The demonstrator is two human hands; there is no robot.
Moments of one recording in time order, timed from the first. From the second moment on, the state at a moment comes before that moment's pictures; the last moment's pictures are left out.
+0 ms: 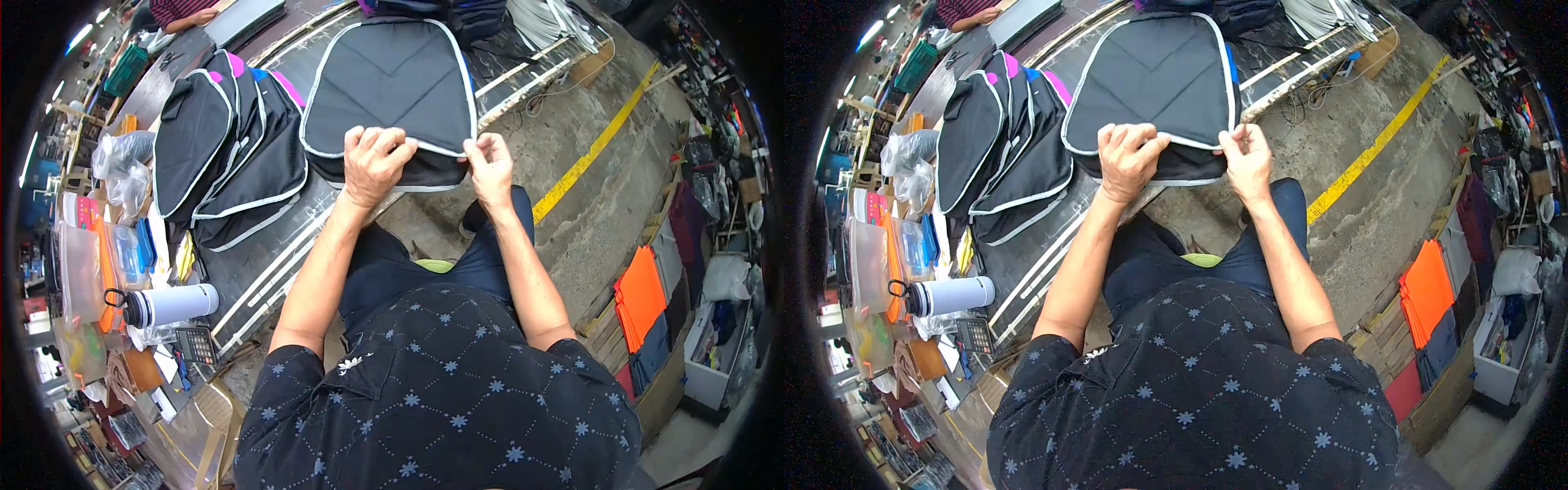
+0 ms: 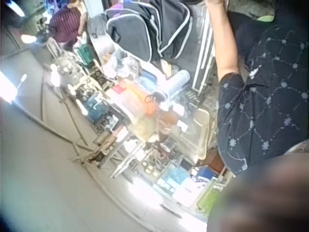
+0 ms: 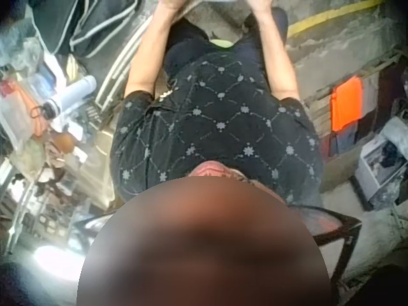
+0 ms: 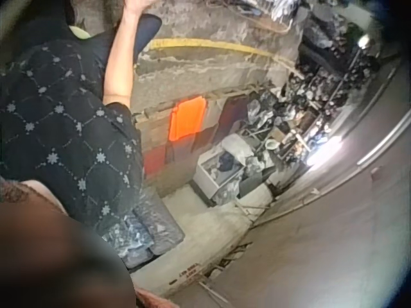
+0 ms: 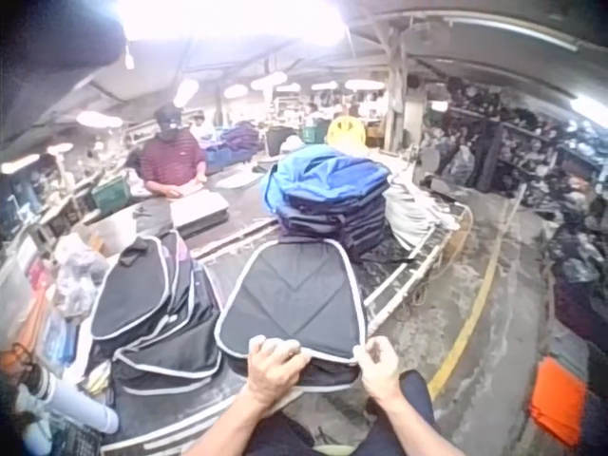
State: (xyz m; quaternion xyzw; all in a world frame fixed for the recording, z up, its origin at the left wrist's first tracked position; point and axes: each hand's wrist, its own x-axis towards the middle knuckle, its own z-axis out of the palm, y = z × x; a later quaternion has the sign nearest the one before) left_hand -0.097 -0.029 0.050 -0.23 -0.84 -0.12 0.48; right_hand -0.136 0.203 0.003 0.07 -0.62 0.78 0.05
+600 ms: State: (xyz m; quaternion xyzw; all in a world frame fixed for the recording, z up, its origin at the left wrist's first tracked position) left_hand -0.062 0.018 0.068 -0.14 -0.92 -0.21 0.31; right_hand -0.121 0.212 0.005 0.14 -0.75 0.65 0.07
